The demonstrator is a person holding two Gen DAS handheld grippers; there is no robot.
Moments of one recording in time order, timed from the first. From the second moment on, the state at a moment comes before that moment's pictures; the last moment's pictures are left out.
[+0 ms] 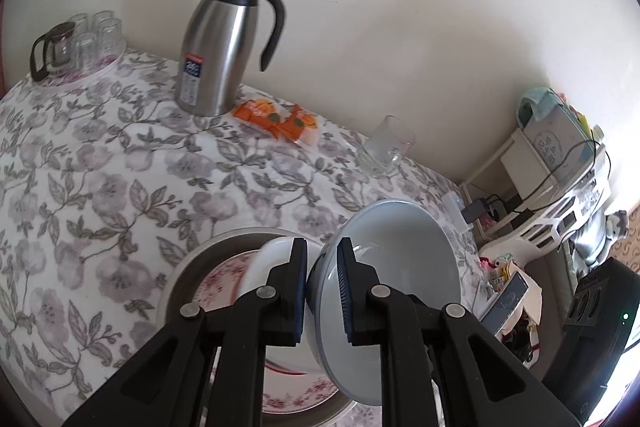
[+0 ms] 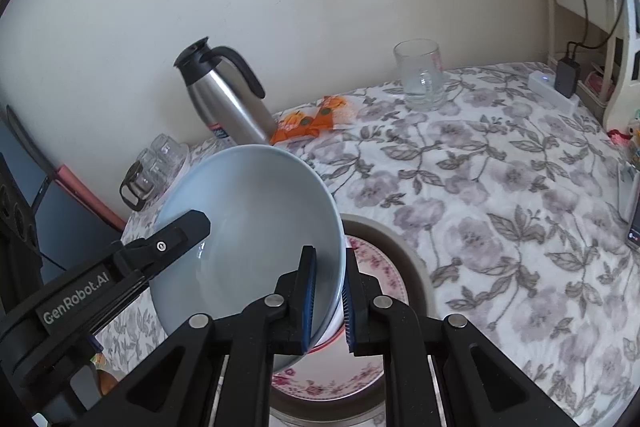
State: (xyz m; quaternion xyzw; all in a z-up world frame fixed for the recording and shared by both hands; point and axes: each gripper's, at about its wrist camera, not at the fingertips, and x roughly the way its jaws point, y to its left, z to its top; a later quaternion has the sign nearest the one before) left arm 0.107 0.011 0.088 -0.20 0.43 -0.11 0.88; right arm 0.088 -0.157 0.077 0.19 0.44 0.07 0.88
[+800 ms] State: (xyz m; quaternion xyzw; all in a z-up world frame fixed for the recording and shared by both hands) left arm 0.122 0.032 0.050 -0.23 0.48 -0.08 0.85; right arm 0.104 -0.137 0.043 0.17 0.49 0.07 0.85
